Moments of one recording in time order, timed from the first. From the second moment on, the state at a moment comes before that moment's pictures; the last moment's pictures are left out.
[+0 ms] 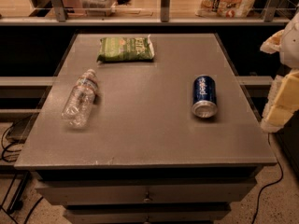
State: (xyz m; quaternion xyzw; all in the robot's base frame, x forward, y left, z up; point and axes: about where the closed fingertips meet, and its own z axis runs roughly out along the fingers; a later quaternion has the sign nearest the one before) arm 0.438 -0.217 0.976 -0.60 0.78 -0.03 0.16
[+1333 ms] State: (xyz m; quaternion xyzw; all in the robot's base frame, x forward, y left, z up) arm 0.502 -0.211 0.952 -0.41 0.89 0.05 0.19
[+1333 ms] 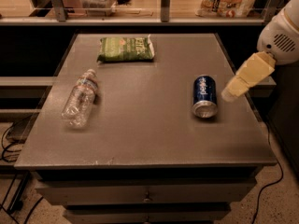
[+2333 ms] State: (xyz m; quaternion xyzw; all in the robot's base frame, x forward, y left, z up) arm 0.522 -0.197 0.919 -0.34 0.92 0.10 0.15
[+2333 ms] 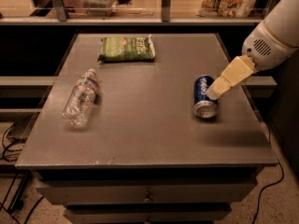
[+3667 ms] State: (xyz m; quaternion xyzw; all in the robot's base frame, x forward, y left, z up) arm 0.578 -0.151 0.853 -0.23 0.96 0.12 0.11
